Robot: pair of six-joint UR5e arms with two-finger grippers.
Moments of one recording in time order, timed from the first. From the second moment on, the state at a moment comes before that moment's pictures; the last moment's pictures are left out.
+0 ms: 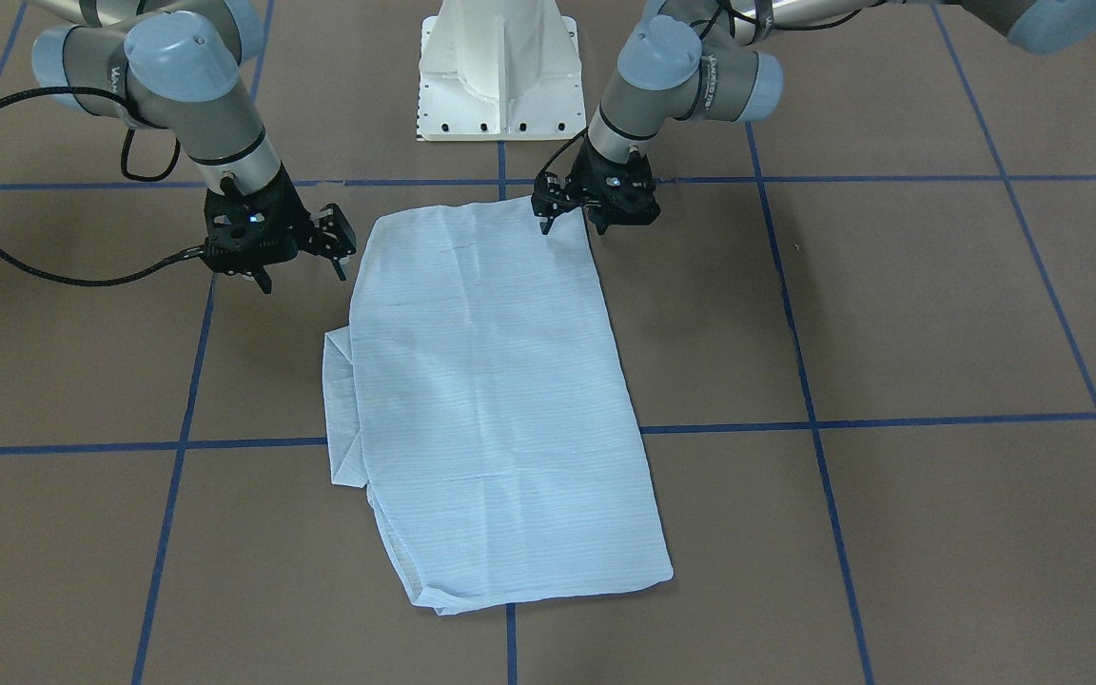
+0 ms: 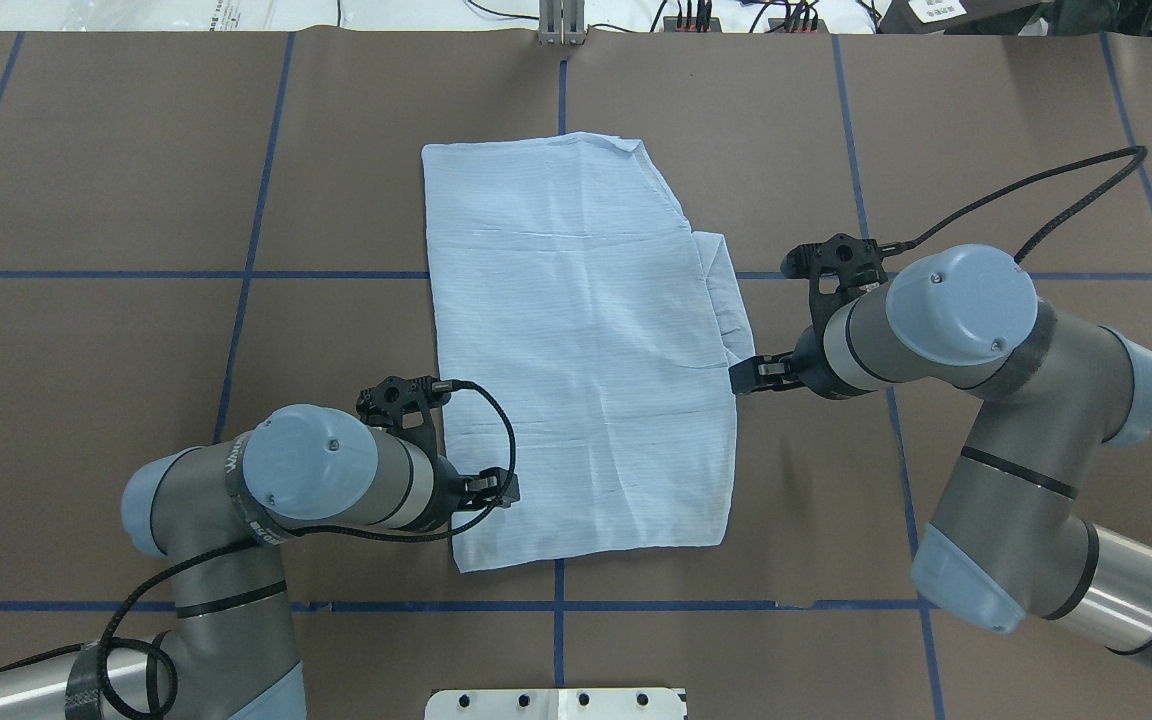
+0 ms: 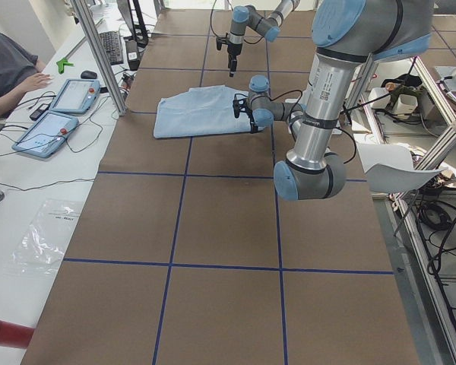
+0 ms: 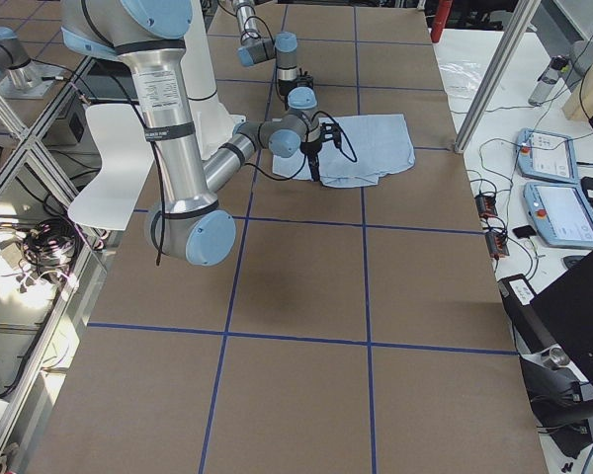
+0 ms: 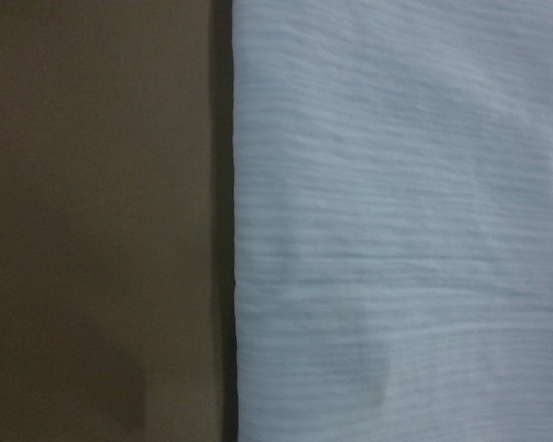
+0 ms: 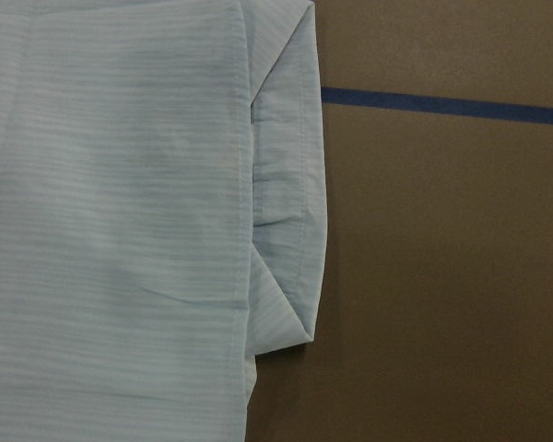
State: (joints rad) left arm -0.33 -2.03 -1.76 -1.96 -1.79 -1.53; right arm 0.58 -1.30 1.92 -1.35 1.84 1.06
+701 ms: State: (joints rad) left arm -0.29 -2.03 -1.76 -1.93 -1.78 -1.53; right arm 0.58 -1.30 1.92 -1.35 1.84 1.06
